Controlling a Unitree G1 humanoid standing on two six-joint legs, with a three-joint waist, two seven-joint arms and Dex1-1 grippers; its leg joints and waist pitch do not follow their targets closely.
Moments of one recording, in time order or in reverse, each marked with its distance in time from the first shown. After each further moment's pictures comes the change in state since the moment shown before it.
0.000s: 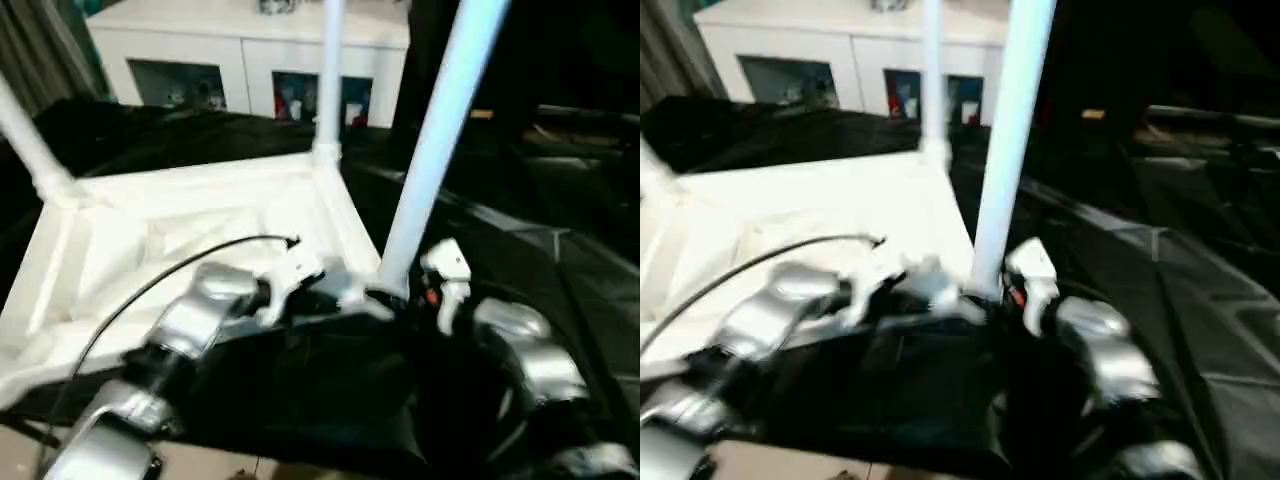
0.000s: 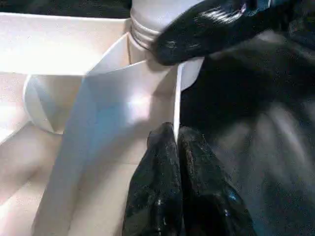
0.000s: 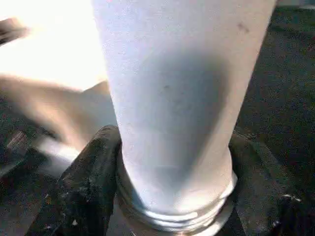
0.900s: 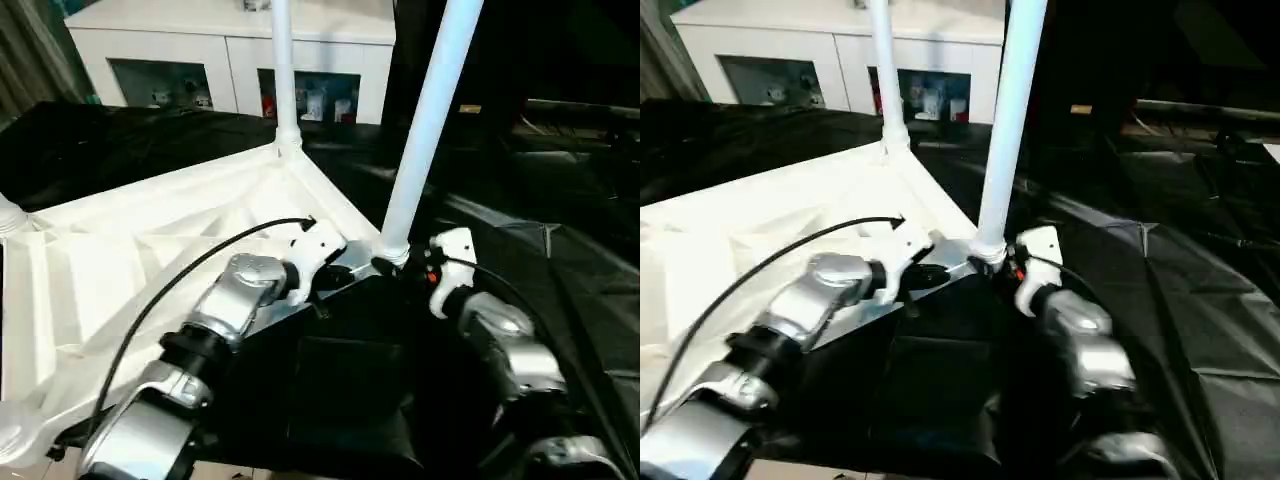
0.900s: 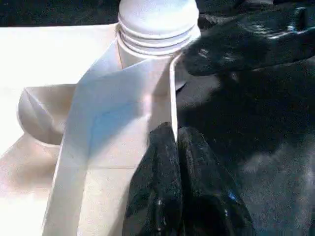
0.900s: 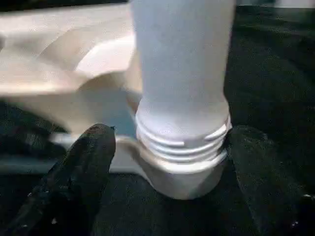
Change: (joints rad) left arm -0.012 0.004 0.006 -0.018 0.001 -0.008 0.027; right arm 0.017 -0.103 0.003 -0.022 0.059 -0.033 0.184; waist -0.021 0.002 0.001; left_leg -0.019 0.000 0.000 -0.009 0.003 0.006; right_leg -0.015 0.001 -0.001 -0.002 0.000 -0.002
